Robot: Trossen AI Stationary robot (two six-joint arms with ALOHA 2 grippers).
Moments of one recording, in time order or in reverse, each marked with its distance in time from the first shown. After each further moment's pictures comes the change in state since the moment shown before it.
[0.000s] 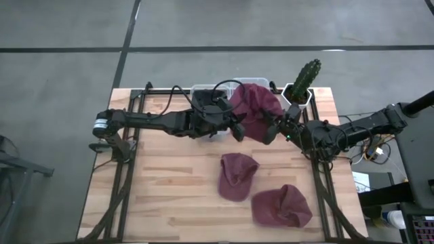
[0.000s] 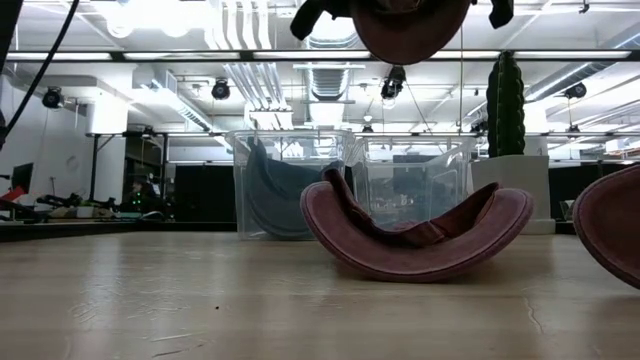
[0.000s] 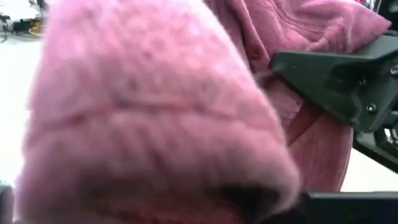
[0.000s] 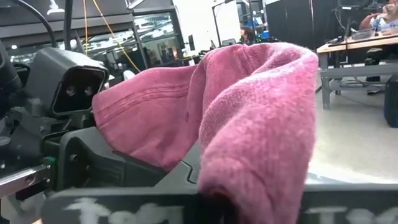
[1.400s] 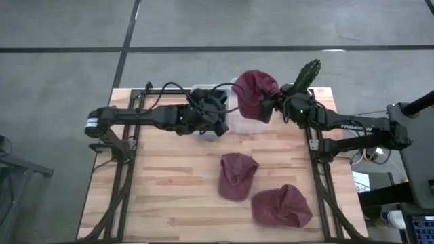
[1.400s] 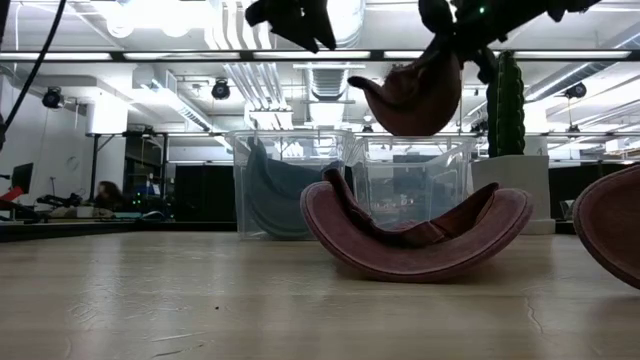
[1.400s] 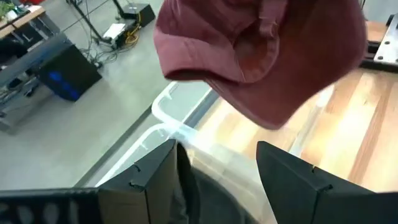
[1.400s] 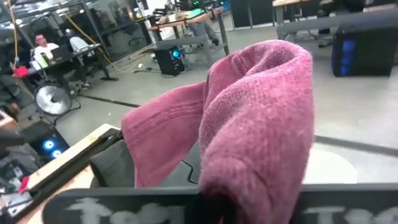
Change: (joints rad) left arm 0.029 -0.090 -0.004 -0.429 -0.228 0.291; right arm -0.501 -0.004 -0.001 -0.287 -0.389 0.211
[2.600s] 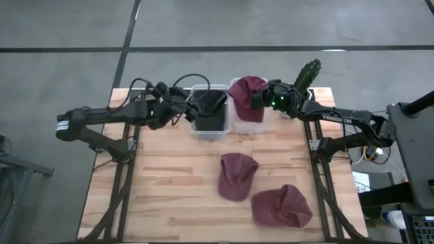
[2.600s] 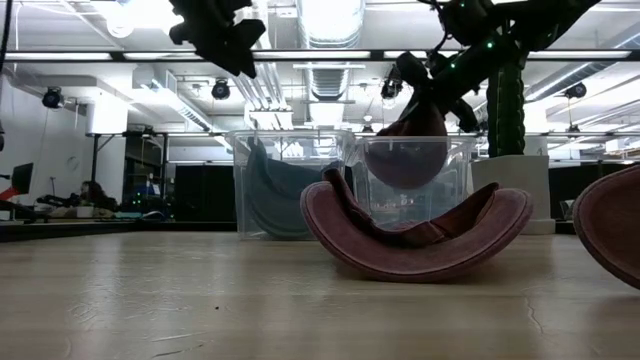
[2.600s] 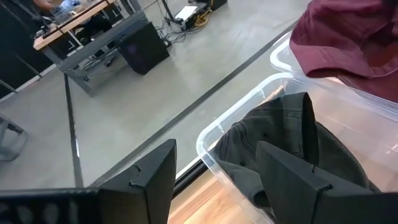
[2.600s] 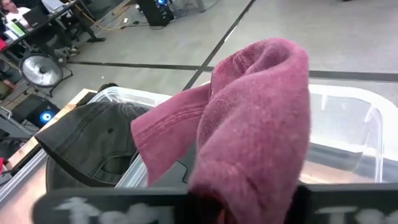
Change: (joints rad) left arm 0.140 -0.374 -0.428 0.028 -0.158 -0.025; right arm -0.247 0.235 0.000 0.023 -0.300 0.158
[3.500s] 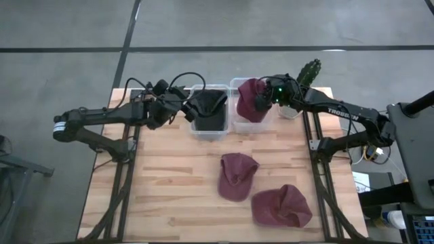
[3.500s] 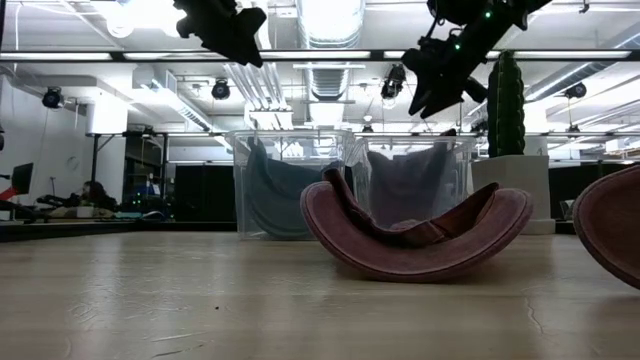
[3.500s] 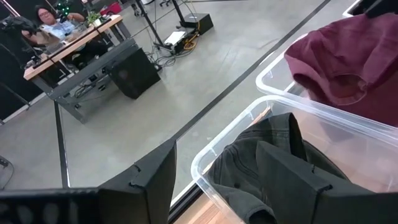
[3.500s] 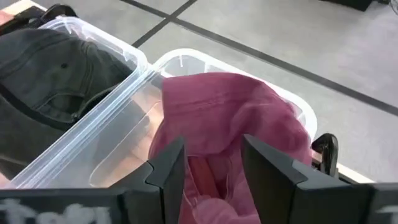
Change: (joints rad) left arm 0.000 -0.040 -0.032 0.143 0.041 0.157; right arm -0.001 0.004 0.260 -0.526 0.031 -0.246
